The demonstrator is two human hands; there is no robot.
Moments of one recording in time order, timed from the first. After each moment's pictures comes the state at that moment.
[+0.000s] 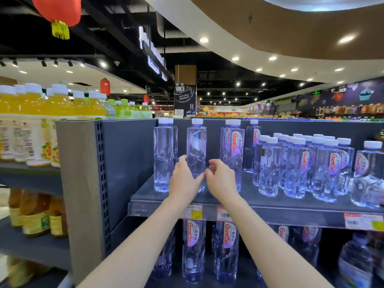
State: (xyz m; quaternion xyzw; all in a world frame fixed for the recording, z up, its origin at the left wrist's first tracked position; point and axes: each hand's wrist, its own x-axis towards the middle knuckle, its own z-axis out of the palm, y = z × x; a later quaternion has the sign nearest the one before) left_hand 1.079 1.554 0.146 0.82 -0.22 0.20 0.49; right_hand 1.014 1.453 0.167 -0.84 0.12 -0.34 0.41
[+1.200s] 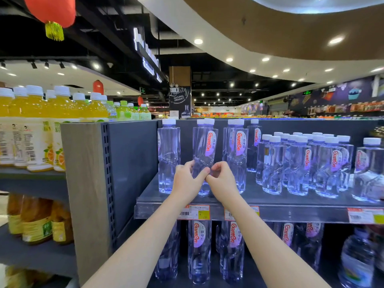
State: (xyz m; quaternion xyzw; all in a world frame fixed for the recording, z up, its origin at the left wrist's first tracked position) left_hand 1.098 1.568 0.141 0.78 -0.27 0.12 0.55; right_hand 1.029 1.455 0.147 -0.78 0.10 -0.33 0.51
